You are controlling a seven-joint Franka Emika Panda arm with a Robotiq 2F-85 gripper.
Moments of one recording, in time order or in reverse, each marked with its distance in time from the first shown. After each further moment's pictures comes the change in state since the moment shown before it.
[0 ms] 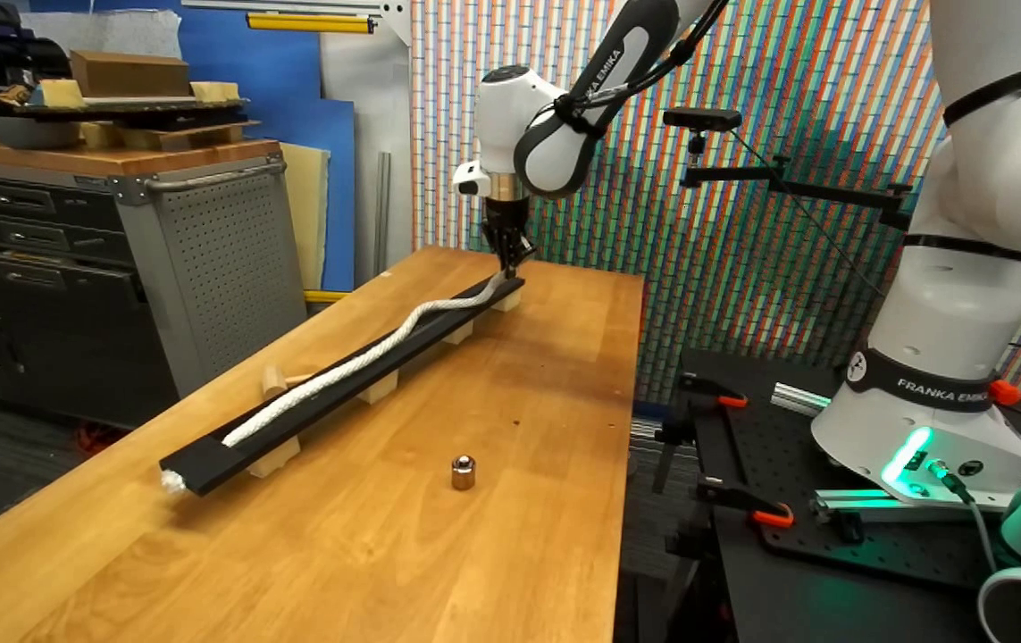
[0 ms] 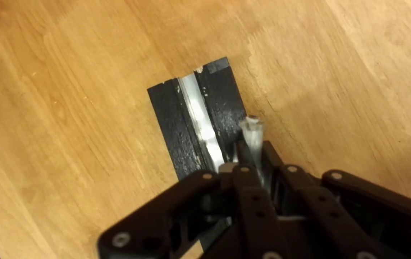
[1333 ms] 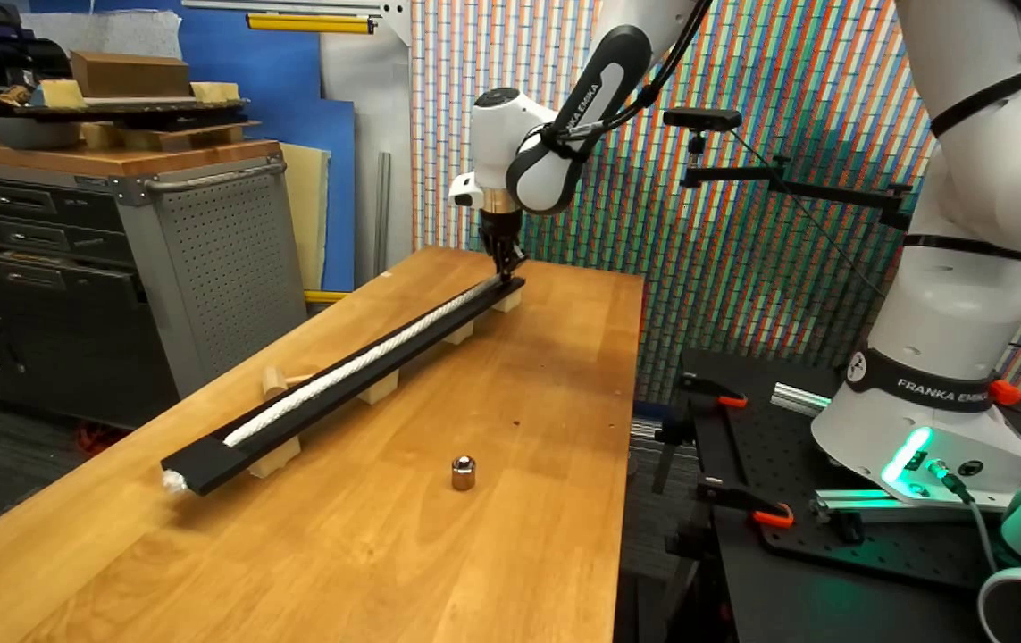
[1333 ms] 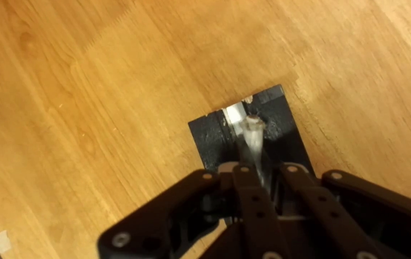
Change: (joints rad) arm 0.000 0.120 -0.046 0.107 -0.034 0.037 0.058
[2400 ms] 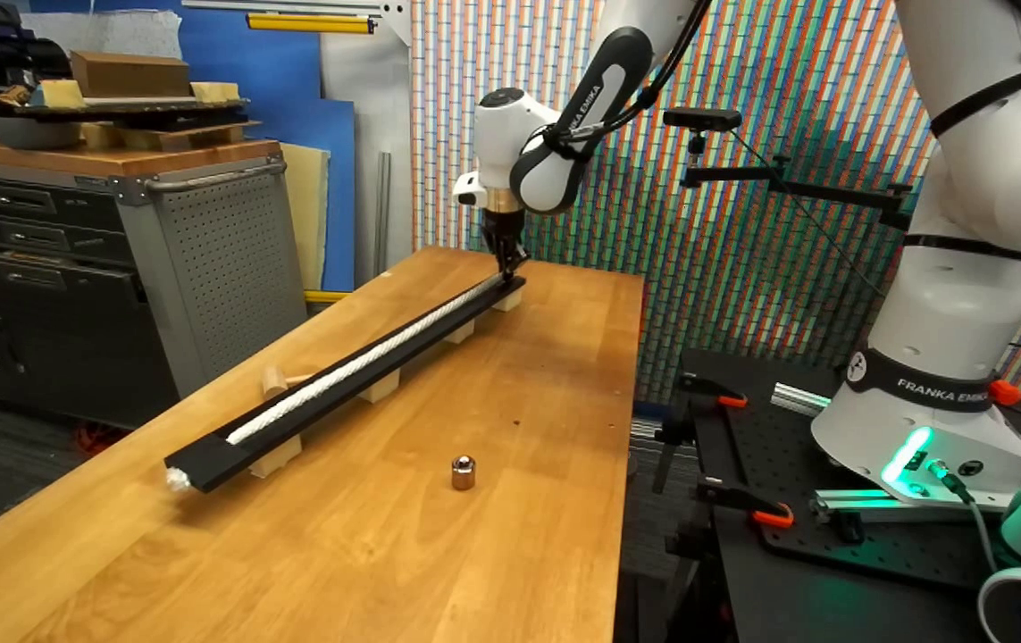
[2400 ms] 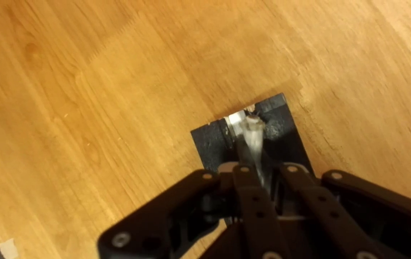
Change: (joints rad) arm -0.004 0.000 -0.014 -0.006 0.000 0.019 0.000
